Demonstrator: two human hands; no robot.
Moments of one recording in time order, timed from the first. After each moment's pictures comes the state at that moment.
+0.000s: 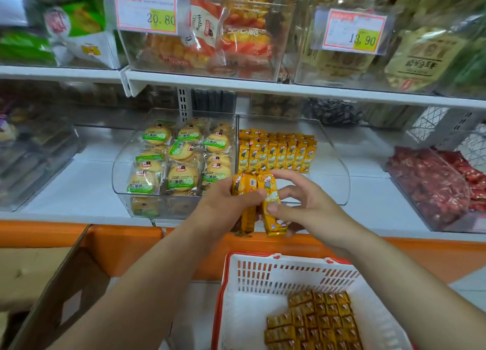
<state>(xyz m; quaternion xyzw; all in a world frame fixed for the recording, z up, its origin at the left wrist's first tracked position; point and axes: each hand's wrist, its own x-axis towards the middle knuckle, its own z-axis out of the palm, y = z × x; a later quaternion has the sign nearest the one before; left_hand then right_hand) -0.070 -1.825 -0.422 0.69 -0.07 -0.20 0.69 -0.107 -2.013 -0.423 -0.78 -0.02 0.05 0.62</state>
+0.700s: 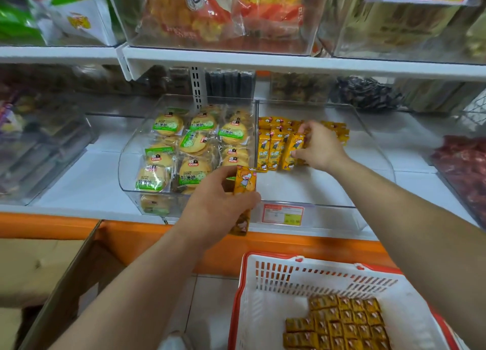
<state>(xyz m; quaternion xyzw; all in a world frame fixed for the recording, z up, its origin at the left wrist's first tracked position) -0.047 -1.801 -0.435 0.78 -0.02 -0.12 0.61 0.087 -2.058 -0.471 -0.94 0.03 -0.11 0.32</state>
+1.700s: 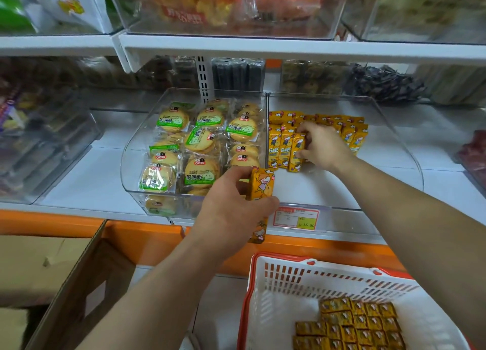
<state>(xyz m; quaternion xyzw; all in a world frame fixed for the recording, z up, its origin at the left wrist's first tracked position) -0.042 -1.810 -0.441 0.77 -0.02 -0.12 0.63 0.115 -2.054 -0.496 -0.98 -0.01 -0.09 0.20</state>
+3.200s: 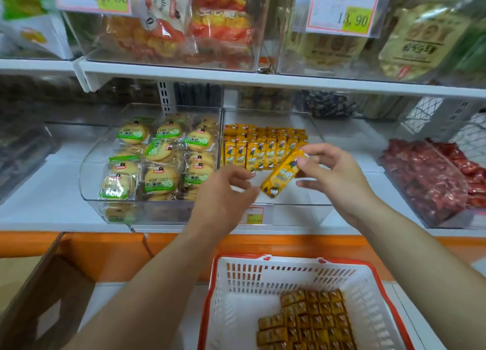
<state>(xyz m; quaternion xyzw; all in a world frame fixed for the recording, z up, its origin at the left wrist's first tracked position) -0.041 -1.865 -0.438 0.83 -0.07 -0.04 0.55 -0.063 -2.073 -0.418 -0.73 0.07 -0.12 0.67</state>
